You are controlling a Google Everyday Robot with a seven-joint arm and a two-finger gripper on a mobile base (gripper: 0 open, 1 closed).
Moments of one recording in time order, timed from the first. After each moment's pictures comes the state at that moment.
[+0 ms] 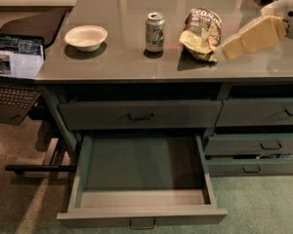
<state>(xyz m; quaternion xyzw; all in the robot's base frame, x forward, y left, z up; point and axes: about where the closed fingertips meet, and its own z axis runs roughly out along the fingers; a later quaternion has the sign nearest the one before) 0.525 -0.196 1.029 -0.37 0.82 0.12 0.42</state>
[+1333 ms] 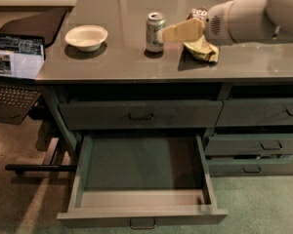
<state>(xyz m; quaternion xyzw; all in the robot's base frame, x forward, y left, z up) 0.638 -0.121 0.977 -0.19 0.84 0.20 0.47</state>
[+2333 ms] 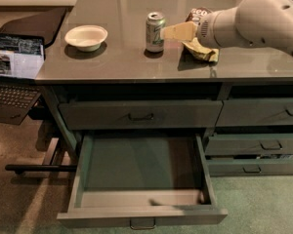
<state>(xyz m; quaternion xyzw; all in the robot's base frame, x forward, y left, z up) 0.709 -0.139 0.933 -0.08 0.86 0.18 0.47</state>
